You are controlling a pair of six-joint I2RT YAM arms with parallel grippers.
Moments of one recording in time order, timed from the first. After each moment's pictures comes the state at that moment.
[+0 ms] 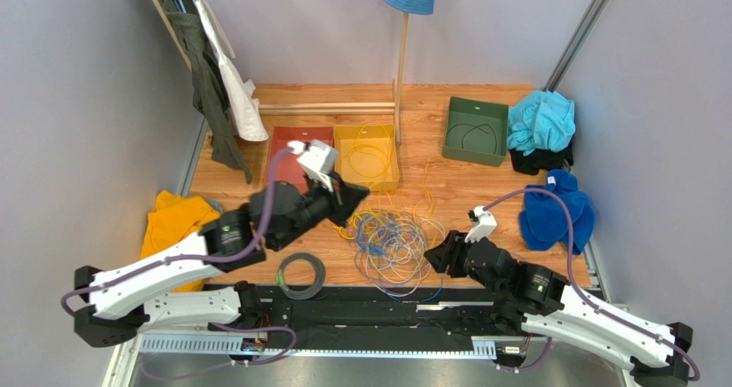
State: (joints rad) left arm -1.18 0.94 0.99 -0.27 -0.35 -0.45; right arm 1.09 0.36 0.37 -0.60 0.38 0.94
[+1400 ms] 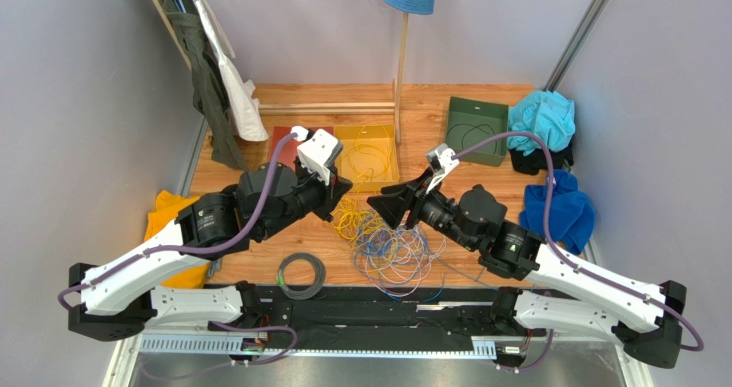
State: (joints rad) left arm -1.18 1.00 1.37 -0.68 -0.40 -0.24; right arm 1.09 0.86 0.85 0.01 0.17 0.48
